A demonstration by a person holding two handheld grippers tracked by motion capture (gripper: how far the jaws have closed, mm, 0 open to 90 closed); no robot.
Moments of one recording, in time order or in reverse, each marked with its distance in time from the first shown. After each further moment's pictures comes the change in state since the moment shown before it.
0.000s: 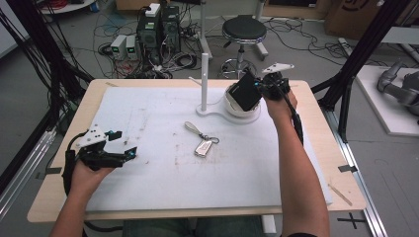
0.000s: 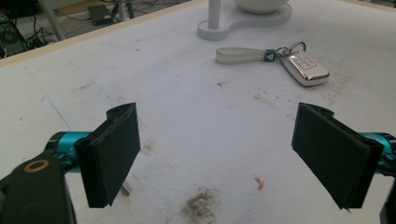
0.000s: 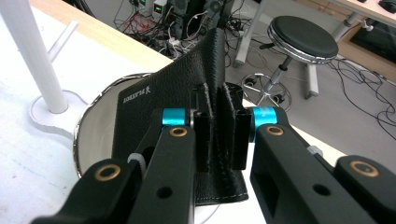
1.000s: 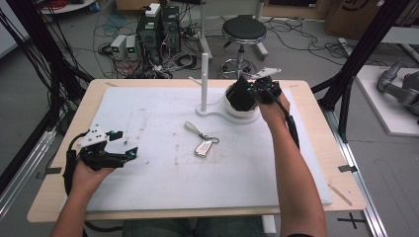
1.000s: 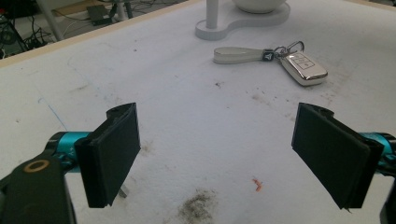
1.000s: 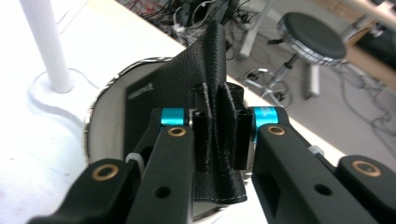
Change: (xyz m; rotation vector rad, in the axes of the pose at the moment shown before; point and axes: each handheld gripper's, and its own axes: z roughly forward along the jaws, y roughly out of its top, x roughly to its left) left arm -0.002 0.001 0.002 0.002 -0.007 0.004; right arm 0.022 -0.003 0.015 0.052 0.014 -0.092
